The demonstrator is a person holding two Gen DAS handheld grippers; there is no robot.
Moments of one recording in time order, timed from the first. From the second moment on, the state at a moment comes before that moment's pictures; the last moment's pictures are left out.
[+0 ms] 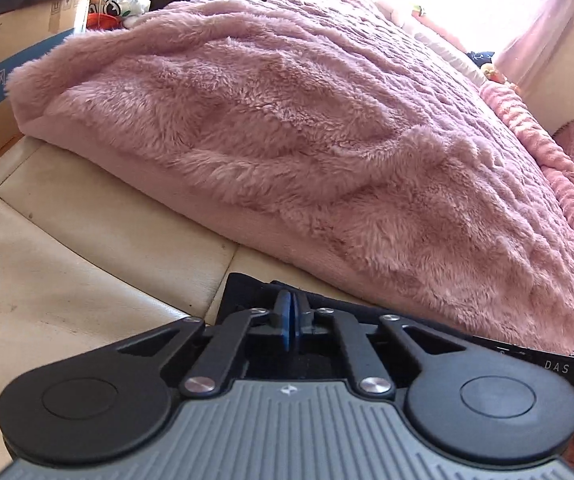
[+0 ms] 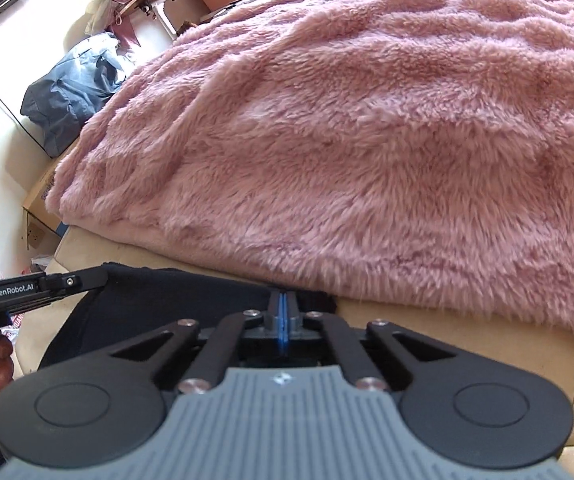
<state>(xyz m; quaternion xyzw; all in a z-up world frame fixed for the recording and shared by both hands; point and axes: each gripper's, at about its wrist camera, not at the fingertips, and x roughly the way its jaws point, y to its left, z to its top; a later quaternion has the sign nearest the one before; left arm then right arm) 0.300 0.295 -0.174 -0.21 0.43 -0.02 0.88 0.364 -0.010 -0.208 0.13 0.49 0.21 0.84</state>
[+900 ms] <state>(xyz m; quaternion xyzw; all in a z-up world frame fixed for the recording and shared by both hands) 0.163 0.269 -0.168 -0.01 0.46 0.00 0.89 0.169 0.020 -0.198 -0.05 0.46 0.27 0.84</state>
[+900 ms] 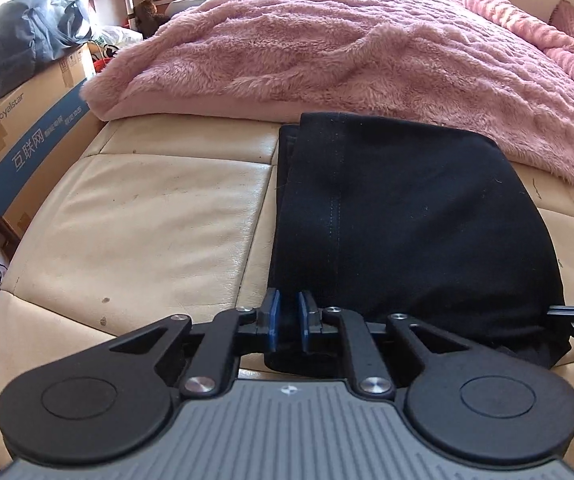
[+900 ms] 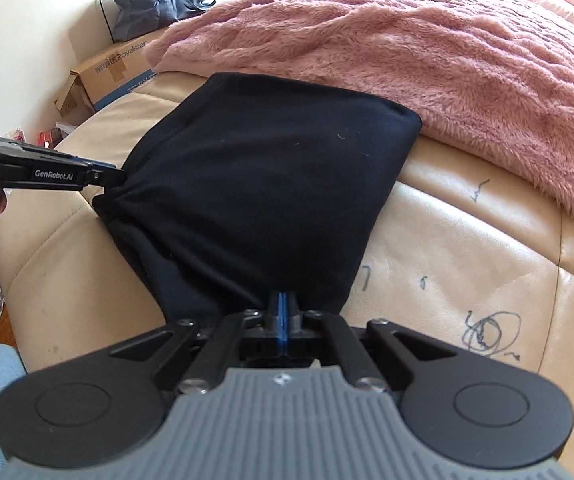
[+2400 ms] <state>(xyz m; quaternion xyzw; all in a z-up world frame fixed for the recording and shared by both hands) 0.032 0.181 0.024 0.03 0.28 0.07 0.96 0.070 -0.018 -0.014 0.00 0.28 0.24 0.93</state>
